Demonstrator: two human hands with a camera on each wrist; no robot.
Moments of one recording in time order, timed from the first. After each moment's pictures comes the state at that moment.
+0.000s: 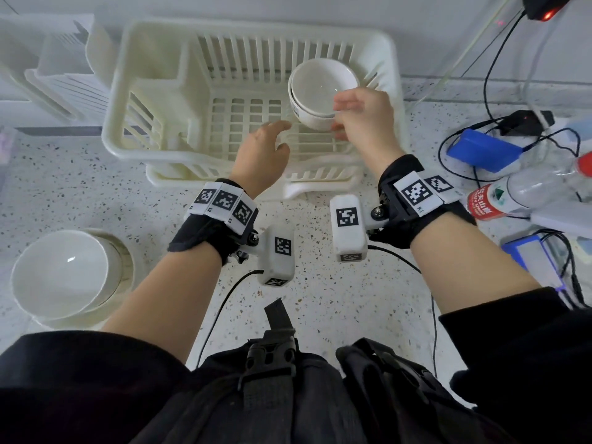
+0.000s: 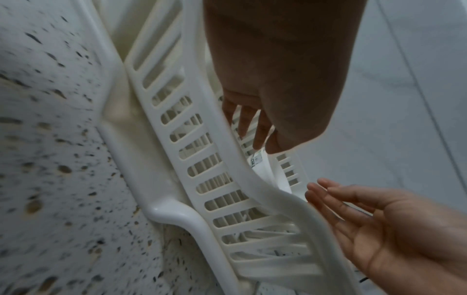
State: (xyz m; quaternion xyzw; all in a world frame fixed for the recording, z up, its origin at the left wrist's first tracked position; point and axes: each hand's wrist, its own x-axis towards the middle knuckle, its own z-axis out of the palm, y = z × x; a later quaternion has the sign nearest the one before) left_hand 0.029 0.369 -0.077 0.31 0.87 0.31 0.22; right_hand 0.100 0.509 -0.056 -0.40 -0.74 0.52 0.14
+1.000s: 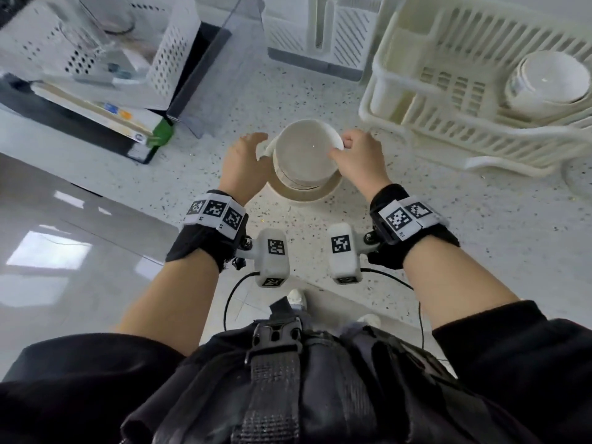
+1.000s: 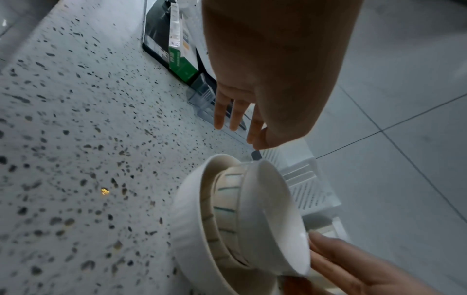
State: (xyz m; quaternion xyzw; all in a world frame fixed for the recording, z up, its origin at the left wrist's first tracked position) left_hand 0.033 -0.015 -0.072 0.05 0.93 0.33 0.13; right_hand 0.068 0.159 -0.078 -0.24 -0.88 0.42 -0.03
